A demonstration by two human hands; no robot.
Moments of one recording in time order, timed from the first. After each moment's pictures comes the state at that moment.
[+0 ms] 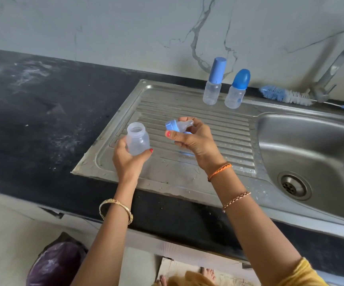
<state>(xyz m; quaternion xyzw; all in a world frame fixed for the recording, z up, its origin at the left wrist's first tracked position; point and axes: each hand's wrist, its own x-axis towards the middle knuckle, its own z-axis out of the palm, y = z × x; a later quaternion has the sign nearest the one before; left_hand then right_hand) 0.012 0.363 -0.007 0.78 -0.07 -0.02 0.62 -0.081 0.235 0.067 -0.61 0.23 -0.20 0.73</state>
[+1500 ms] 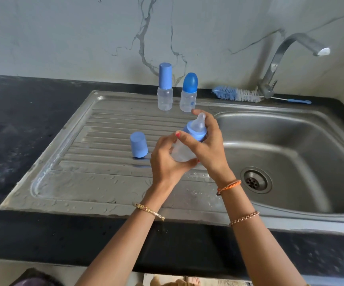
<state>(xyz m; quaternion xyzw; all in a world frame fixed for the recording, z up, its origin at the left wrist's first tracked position) -0.104 0.214 0.023 0.73 -0.34 -0.04 0.59 -0.169 0.142 0.063 -0.73 0.23 -0.40 0.50</state>
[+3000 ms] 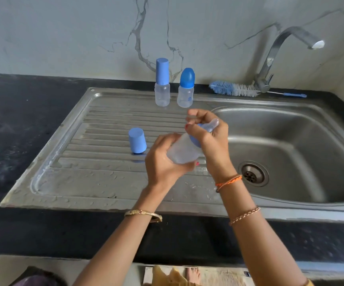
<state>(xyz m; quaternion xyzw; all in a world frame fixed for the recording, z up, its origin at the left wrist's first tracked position) -0.108 0.232 0.024 0.69 -0.40 -0.01 0.60 -0.179 0.158 0.084 -0.65 0.23 -0.41 0.59</state>
